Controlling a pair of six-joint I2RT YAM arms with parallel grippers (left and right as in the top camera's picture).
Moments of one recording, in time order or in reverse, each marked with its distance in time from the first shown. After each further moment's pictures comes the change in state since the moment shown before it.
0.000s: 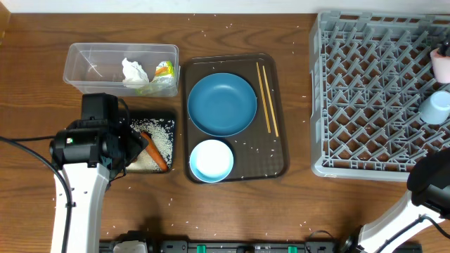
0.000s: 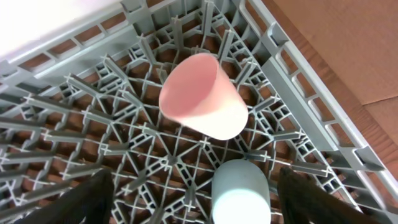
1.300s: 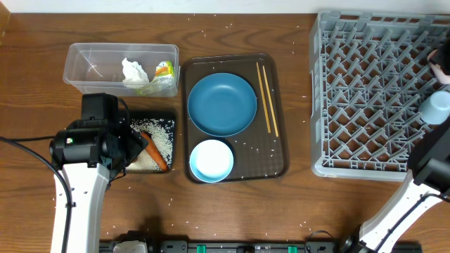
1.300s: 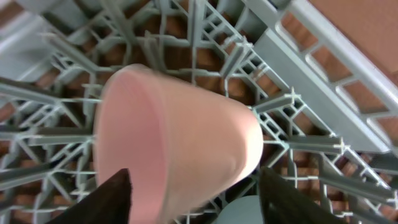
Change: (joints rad) left arm 0.000 0.000 0.000 0.000 0.000 0.000; right arm 0.000 0.216 -0.014 0.148 0.133 0.161
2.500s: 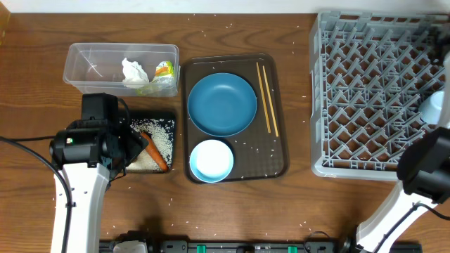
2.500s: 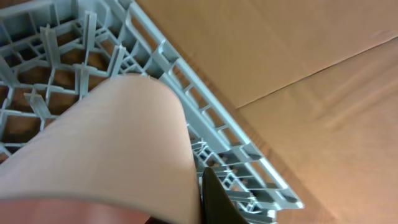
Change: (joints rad) left arm 0.000 0.000 0.000 0.000 0.000 0.000; right arm 0.148 -0.131 -0.001 -0.062 0.527 -0.166
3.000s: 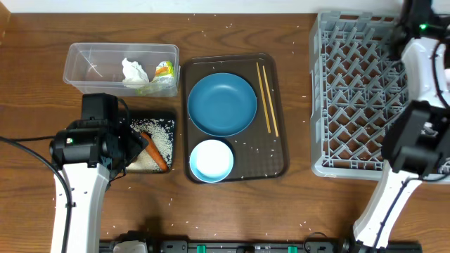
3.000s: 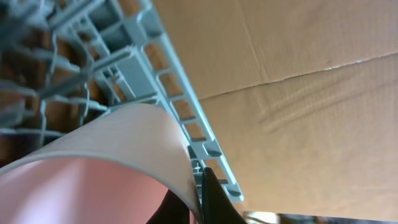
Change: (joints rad) left arm 0.000 0.000 0.000 0.000 0.000 0.000; right arm 0.099 0.249 0.000 0.045 0.430 -0.146
